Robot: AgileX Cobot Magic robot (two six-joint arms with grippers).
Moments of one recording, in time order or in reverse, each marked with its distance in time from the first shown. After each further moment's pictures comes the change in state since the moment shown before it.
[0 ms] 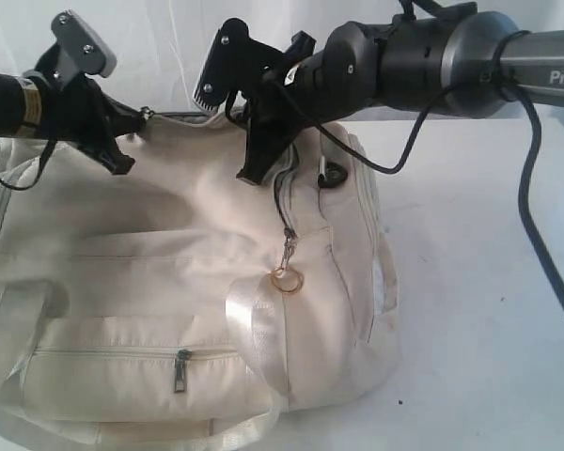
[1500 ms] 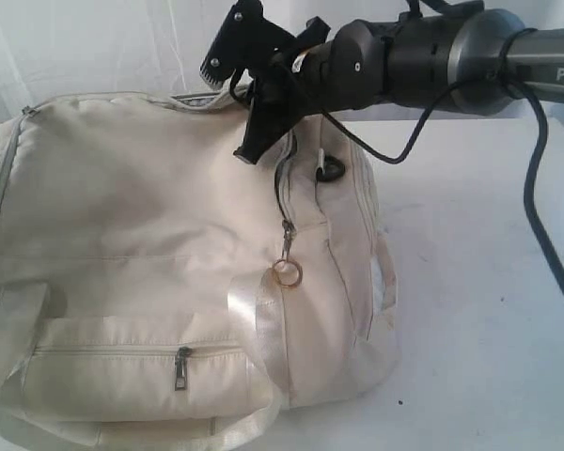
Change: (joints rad) left arm 0.527 -0.260 0.067 0.001 -0.544 -0.887; right arm -0.011 -0.006 0.000 -0.006 -0.098 0.110
